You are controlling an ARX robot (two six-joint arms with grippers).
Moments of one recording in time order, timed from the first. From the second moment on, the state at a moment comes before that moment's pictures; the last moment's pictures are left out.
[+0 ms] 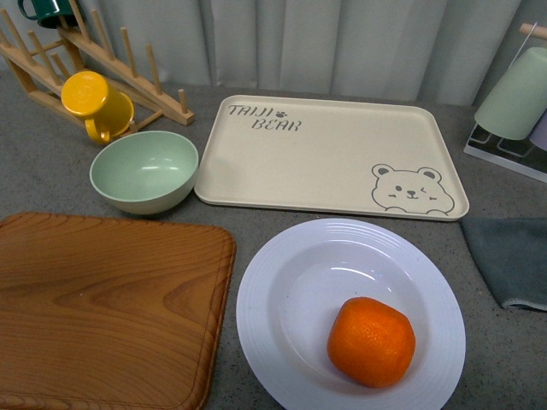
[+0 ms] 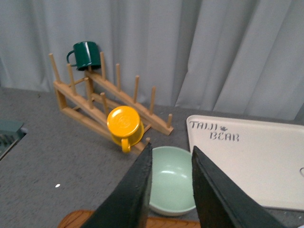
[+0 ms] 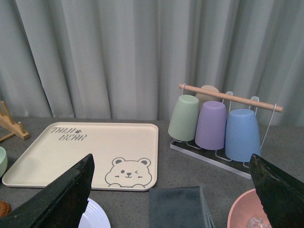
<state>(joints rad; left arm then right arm) -0.19 1.40 0.16 1.23 -0.18 -0.03 0.00 0.00 0.01 0.00 0.00 0.00</state>
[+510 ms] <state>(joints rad) -0.04 0.89 0.04 0.84 -0.02 -0.01 0.00 0.00 0.01 0.00 0.00 0.00</state>
